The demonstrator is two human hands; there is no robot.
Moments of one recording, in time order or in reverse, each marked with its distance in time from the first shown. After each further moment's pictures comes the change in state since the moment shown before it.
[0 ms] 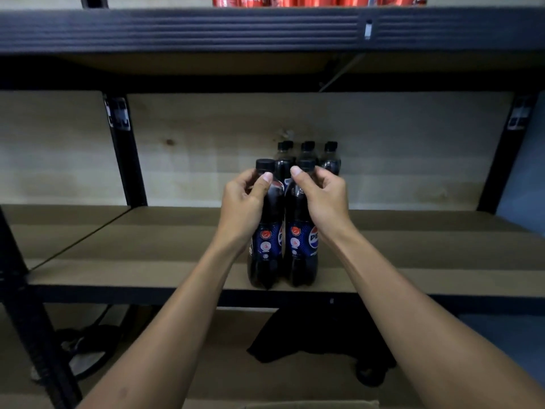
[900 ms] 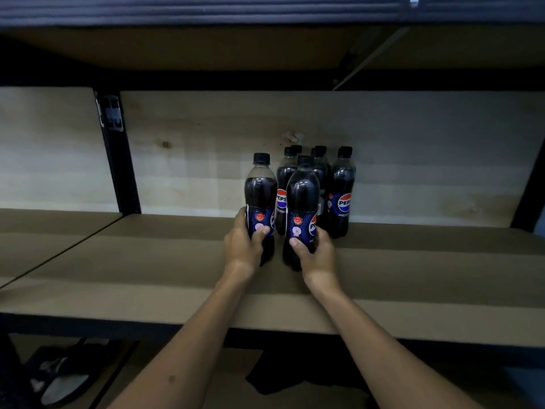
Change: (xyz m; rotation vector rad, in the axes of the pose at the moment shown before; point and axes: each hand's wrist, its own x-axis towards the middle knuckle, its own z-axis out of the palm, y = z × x) left_hand 0.048 -0.163 -0.006 0.483 0.131 -0.080; right_hand 0.016 0.159 0.007 -0.297 0.106 0.185
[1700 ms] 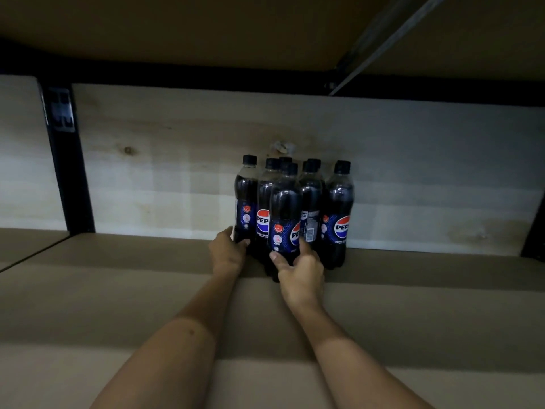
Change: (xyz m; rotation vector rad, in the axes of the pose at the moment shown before) left_hand 0.106 -0.058 0.073 0.097 -0.008 -0.303; right_hand 0.070 0.025 0.030 -0.372 0.076 0.026
